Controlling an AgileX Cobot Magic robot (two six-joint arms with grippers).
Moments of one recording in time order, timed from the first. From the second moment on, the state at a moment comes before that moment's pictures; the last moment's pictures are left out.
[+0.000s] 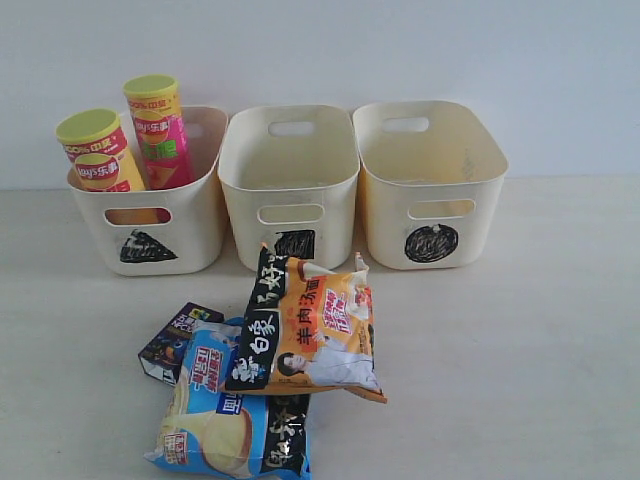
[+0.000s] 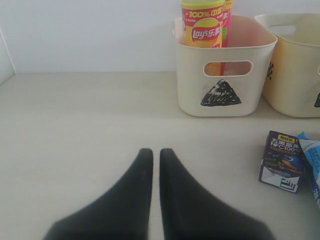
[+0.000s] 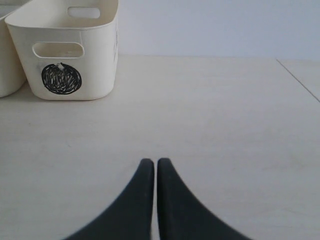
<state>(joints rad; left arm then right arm) 0.04 0.00 0.00 0.07 0.29 -0.03 0.01 0.00 0.00 -0.04 0.33 0.00</state>
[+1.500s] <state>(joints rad) 0.04 0.00 0.00 0.07 0.29 -0.03 0.01 1.00 -0.62 -0.28 -0.22 0.30</state>
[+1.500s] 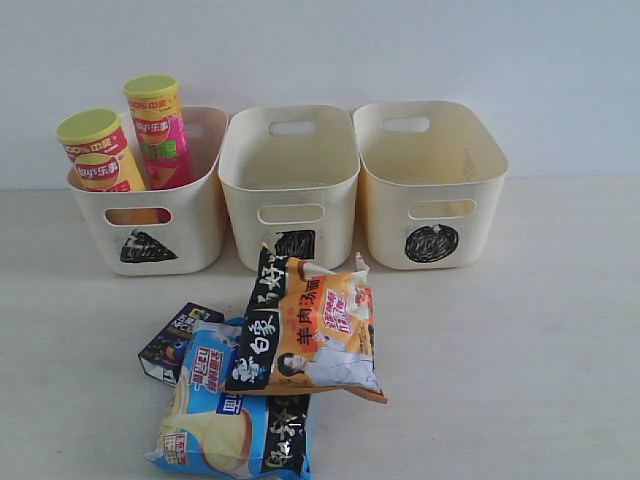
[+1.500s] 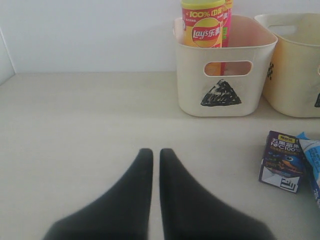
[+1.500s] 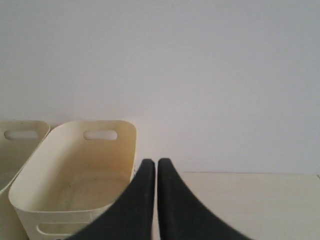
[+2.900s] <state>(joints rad) 0.04 0.00 0.00 0.07 0.29 -0.03 0.27 1.56 -0.70 -1.47 0.30 1.12</state>
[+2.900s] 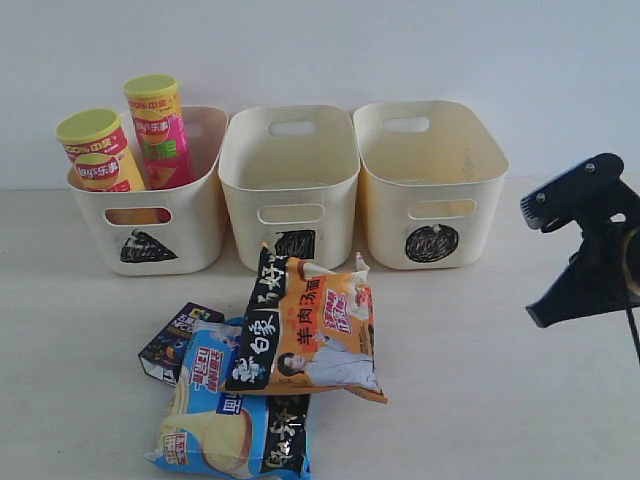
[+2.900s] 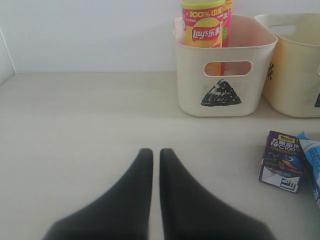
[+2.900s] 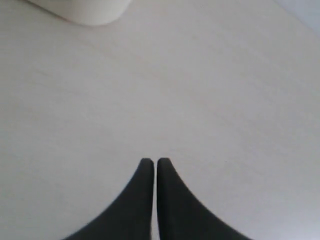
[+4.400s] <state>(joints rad) 0.04 0.00 0.00 0.07 0.29 -0.03 0.22 1.88 -0.92 1.38 0.79 -1.23</state>
